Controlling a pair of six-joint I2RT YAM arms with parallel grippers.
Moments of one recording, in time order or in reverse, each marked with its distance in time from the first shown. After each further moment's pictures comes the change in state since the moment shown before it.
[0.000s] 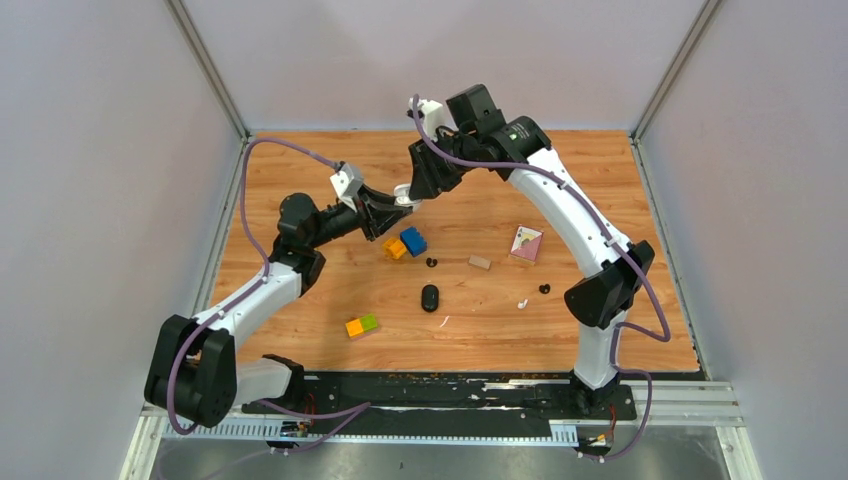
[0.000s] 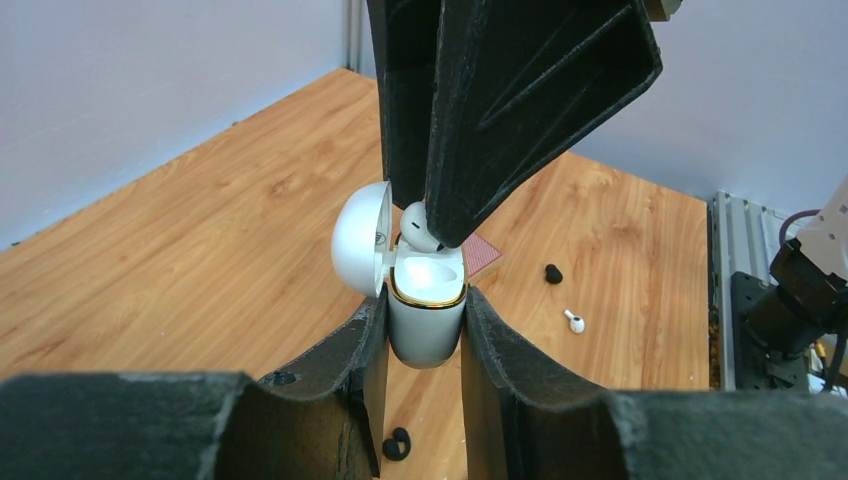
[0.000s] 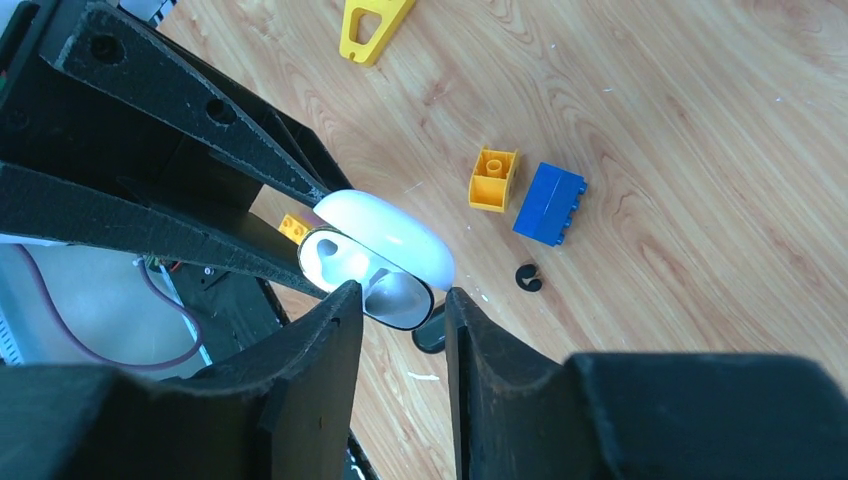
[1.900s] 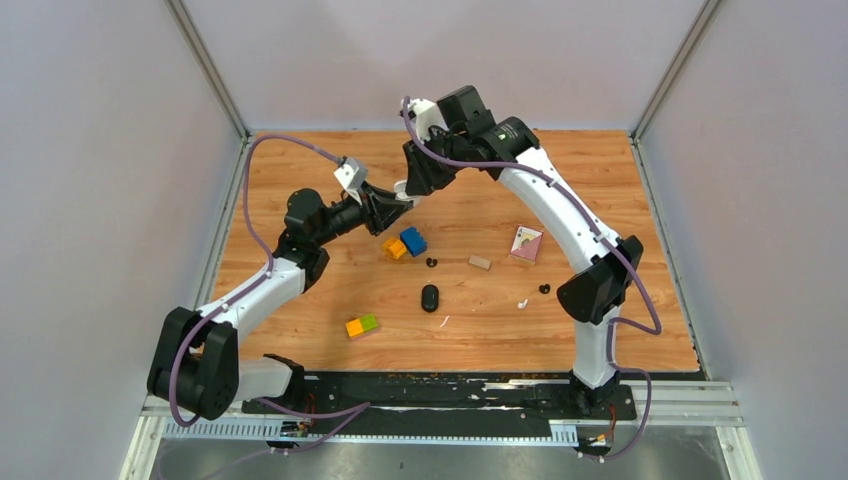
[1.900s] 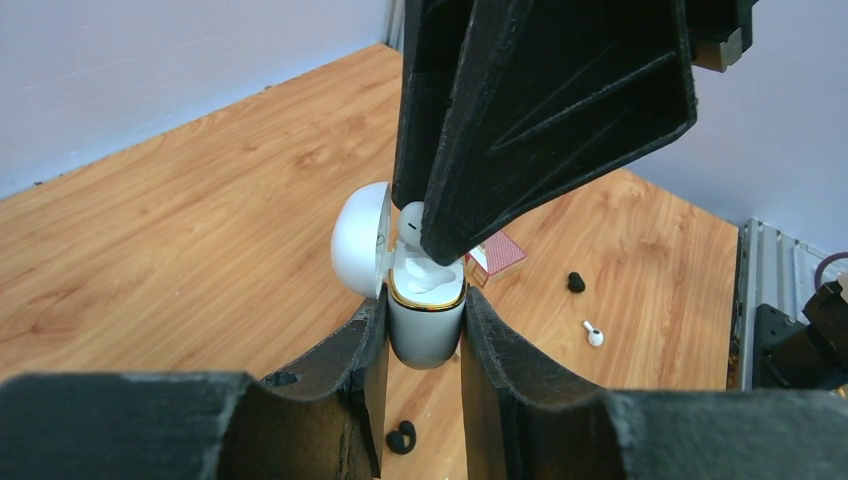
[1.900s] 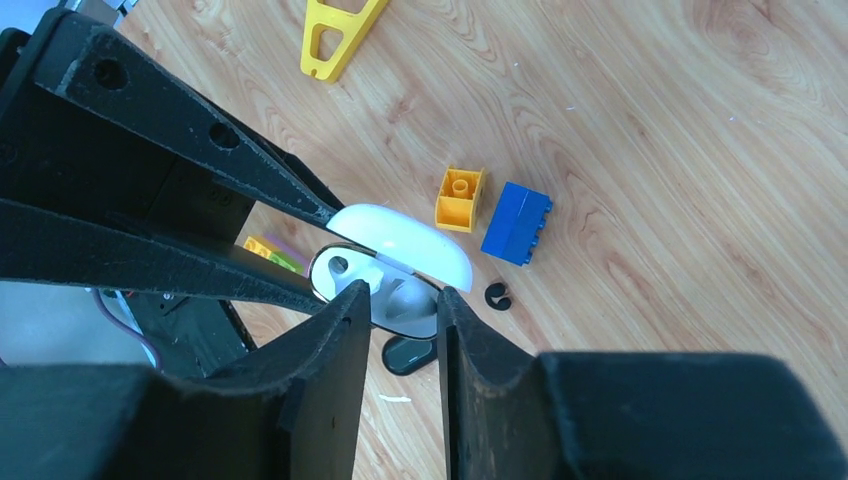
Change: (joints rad) left arm -0.025 0.036 0.029 -0.061 -0.118 -0.021; right arm 0.018 0.050 0.034 0.032 0.072 -0.014
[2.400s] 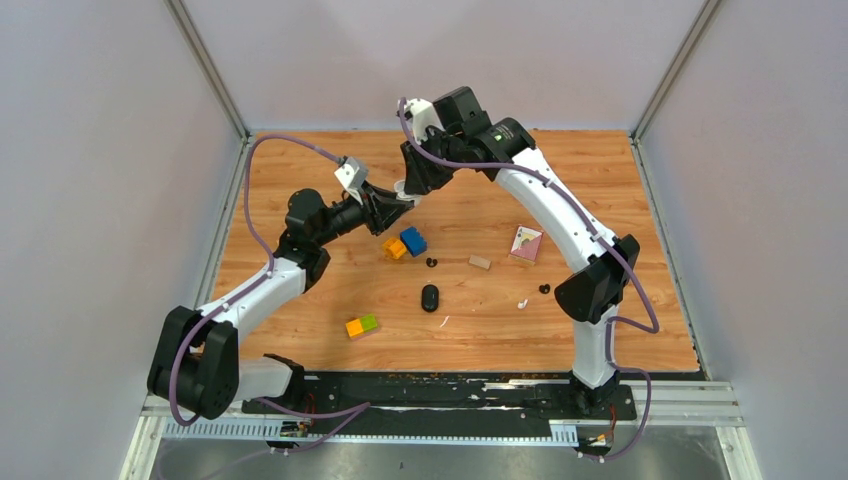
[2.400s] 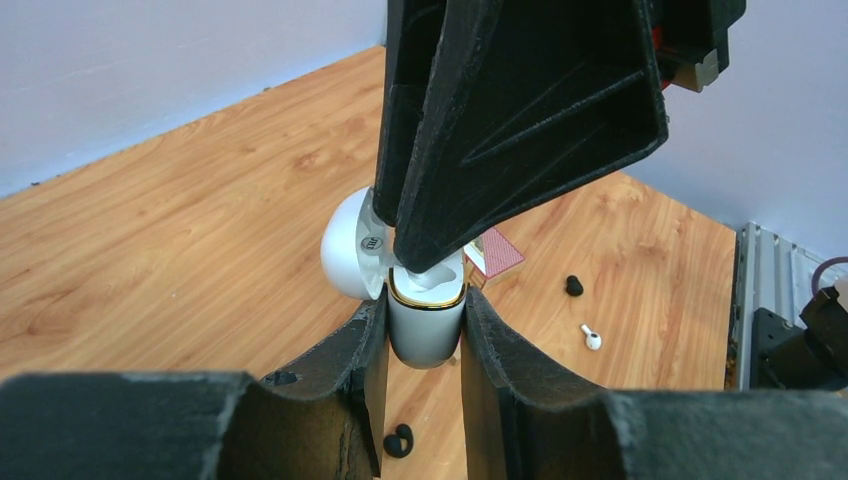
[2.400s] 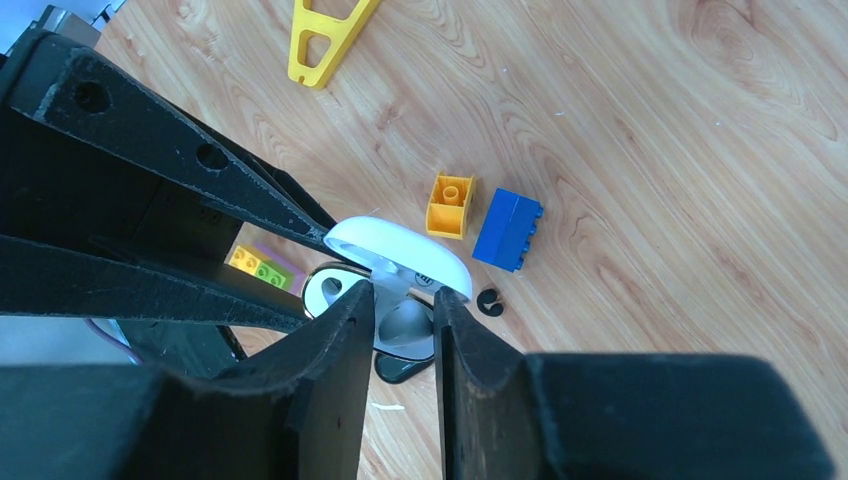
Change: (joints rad) left arm -0.005 0.004 0.000 0.005 -0.007 -0.008; right arm 0.010 0.014 0.009 0.013 0.040 0.002
